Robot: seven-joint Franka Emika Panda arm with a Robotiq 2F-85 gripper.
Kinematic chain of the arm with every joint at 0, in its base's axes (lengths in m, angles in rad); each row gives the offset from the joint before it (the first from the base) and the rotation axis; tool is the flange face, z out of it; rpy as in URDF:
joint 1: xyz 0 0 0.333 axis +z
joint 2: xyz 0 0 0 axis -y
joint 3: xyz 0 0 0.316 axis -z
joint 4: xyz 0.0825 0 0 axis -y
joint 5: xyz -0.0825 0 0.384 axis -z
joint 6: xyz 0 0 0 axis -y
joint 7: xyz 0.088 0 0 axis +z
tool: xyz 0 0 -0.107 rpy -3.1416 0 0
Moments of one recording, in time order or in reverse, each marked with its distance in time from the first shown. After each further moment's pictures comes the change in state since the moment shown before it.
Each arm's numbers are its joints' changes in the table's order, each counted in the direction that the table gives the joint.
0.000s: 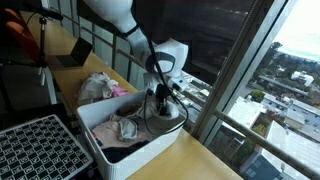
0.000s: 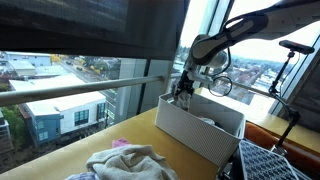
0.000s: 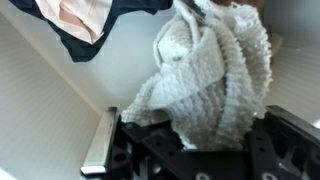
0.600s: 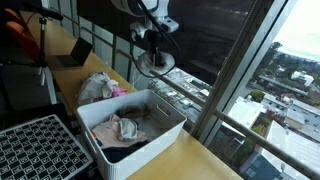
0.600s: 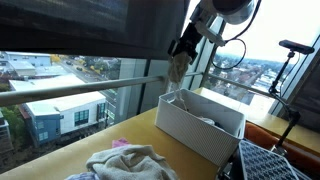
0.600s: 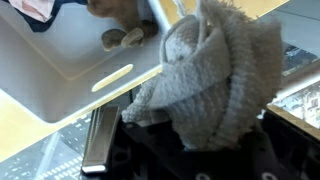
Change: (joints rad) arm 0.165 0.362 -0.019 -0.111 0.066 -0.019 -0.140
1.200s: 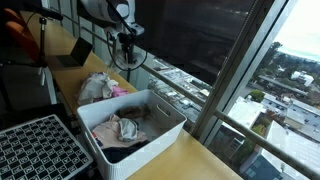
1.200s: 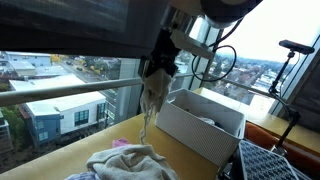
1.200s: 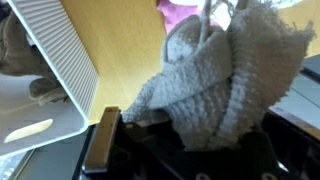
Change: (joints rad) arm 0.192 -0.108 -0.095 0.017 0.137 -0.005 -0.168
